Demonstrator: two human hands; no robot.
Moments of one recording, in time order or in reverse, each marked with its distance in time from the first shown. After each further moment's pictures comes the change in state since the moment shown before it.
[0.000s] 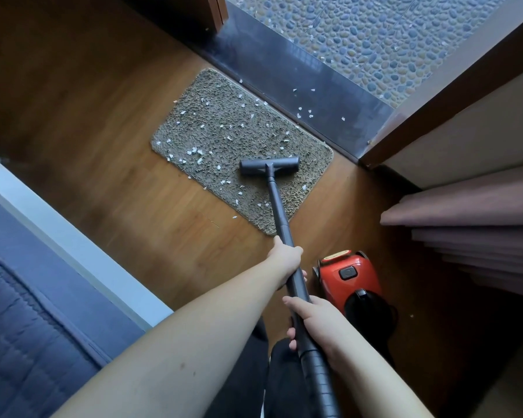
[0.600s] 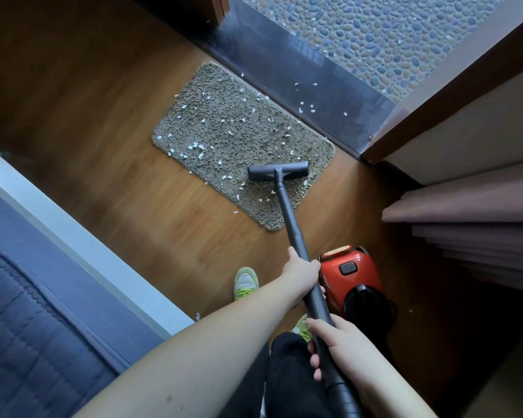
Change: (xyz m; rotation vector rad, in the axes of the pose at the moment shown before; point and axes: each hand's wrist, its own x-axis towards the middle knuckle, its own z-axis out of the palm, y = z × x) left_hand -0.039 -0.020 0.024 0.025 -0.089 -0.016; right_hand -0.033 0.021 -0.026 -0.086 0.009 0.007
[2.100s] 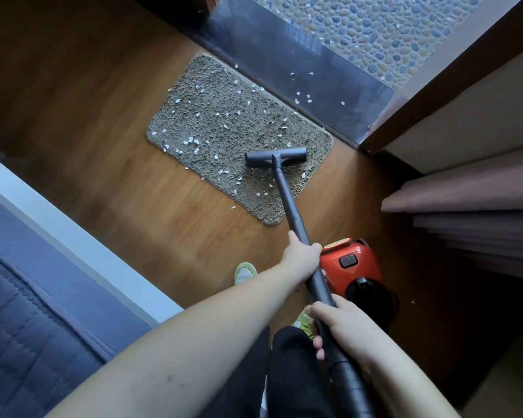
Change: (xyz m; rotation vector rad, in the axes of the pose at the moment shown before) left_hand 0.065 -0.006 0.012 0.126 0.065 0.072; right_hand 0.010 -0.017 -0.010 -0.063 -0.037 -0.004
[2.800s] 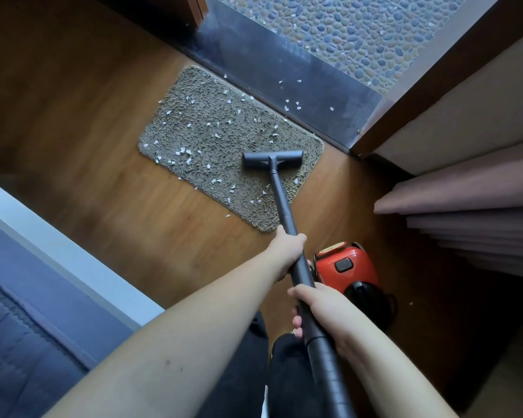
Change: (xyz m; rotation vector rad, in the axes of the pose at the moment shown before) left_hand -0.010 0.037 -0.023 -0.136 -0.036 -0.023; right_hand 0.024 -0.019 0.008 0.199 0.004 0.018
